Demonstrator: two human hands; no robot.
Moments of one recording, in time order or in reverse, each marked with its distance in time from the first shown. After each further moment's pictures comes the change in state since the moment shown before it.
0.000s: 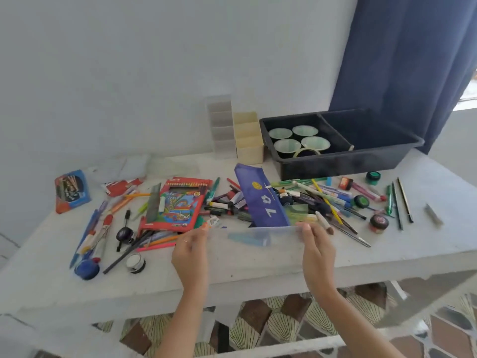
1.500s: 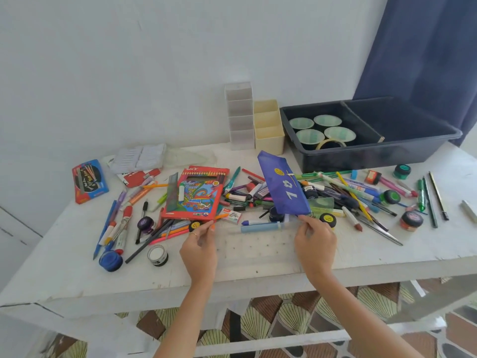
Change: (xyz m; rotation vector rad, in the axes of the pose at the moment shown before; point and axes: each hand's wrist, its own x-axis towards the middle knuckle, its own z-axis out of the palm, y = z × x) left_hand 0.041 -0.033 -0.025 0.172 -0.025 0.111; right_hand 0.008 0.026 0.058 -0.559 0.109 -0.152
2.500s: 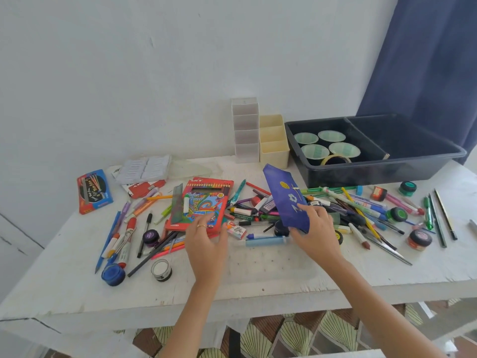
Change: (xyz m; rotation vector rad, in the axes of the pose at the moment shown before) left_hand 0.027 0.020 0.009 0.345 0.020 0.320; right_hand 0.051 -0.018 -0.003 -0.174 -0.407 -0.120
